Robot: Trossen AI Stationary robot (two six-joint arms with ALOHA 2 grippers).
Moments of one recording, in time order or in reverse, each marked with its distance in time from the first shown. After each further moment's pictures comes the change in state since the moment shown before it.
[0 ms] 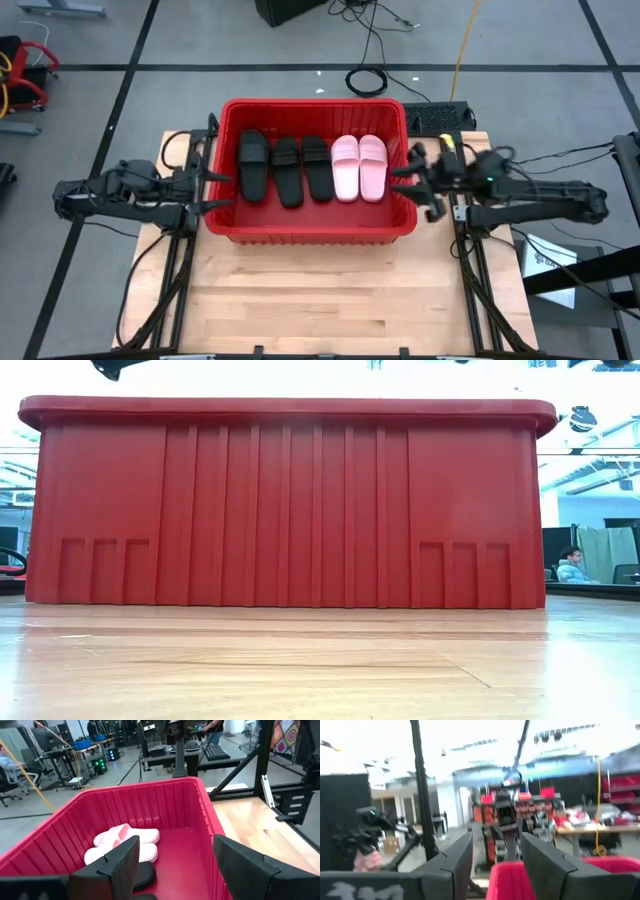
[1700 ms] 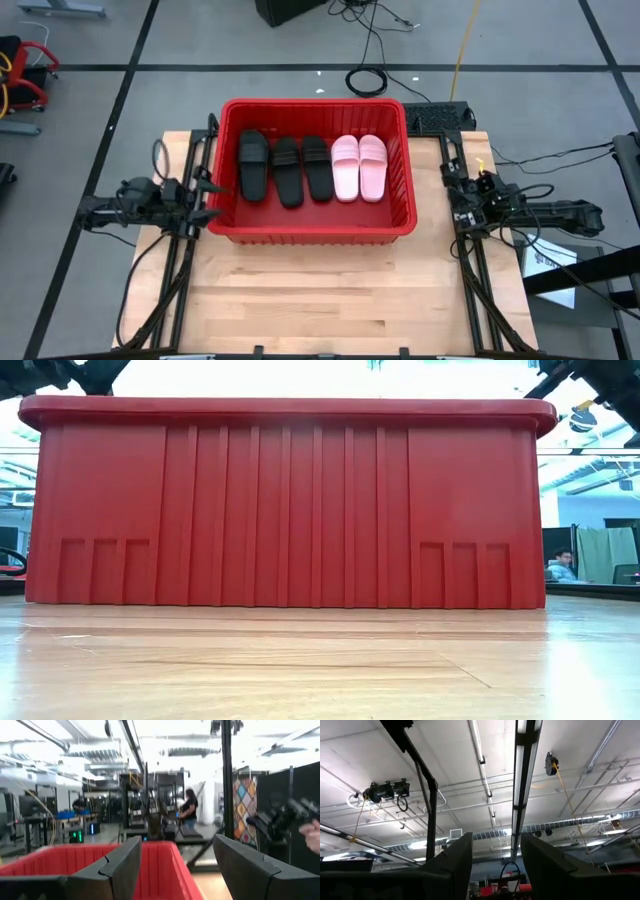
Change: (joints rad) left arm 0.000 -0.392 -0.490 0.583 0.145 -0.098; right arm 0.003 -0.396 -0.631 0.797 0.131 0.078
